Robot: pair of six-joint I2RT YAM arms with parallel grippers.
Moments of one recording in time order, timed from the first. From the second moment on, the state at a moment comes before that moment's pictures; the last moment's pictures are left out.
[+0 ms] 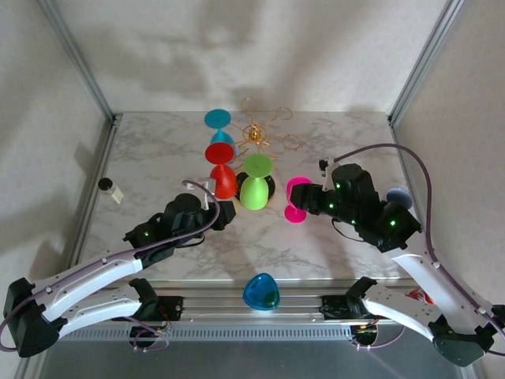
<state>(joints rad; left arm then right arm) -0.82 0.93 0.71 -0.22 -0.10 -0.80 0.73 0.92 1.14 -0.80 -0.04 0.65</state>
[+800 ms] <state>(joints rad) -0.82 0.94 0.82 -0.30 -0.17 -0.76 0.73 1.12 1.19 -0.52 -0.21 0.69</state>
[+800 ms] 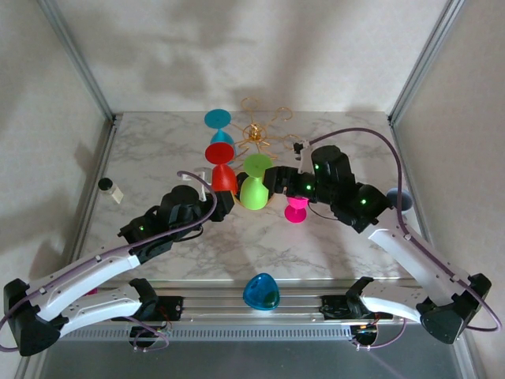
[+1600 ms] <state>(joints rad) -0.79 0.95 0.82 -0.30 -0.16 -0.76 0.65 1.16 1.19 -0.41 -0.32 0.79</state>
